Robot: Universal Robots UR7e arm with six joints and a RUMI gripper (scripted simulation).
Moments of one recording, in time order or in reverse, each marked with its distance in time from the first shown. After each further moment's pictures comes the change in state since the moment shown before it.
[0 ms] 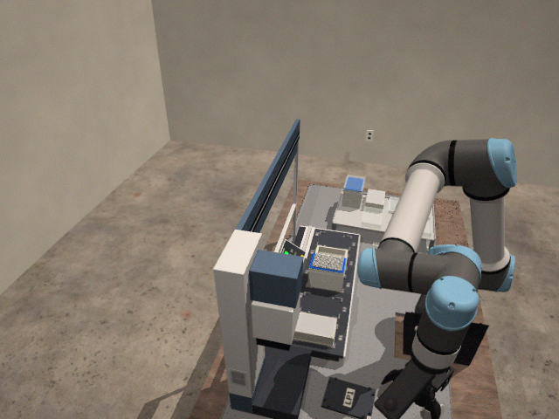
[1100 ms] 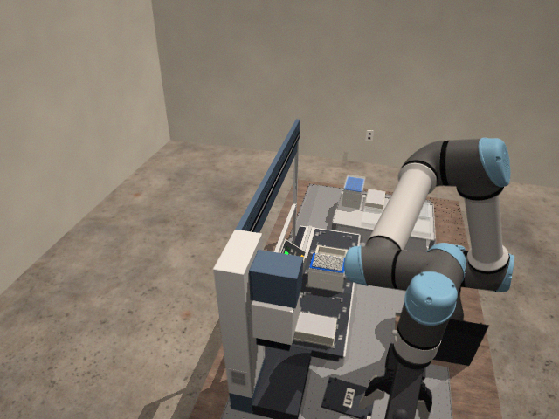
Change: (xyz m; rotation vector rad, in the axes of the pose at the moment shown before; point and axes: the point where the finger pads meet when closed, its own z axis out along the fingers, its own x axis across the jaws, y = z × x) arm 0.019 -0.014 0.000 0.000 0.000 -0.566
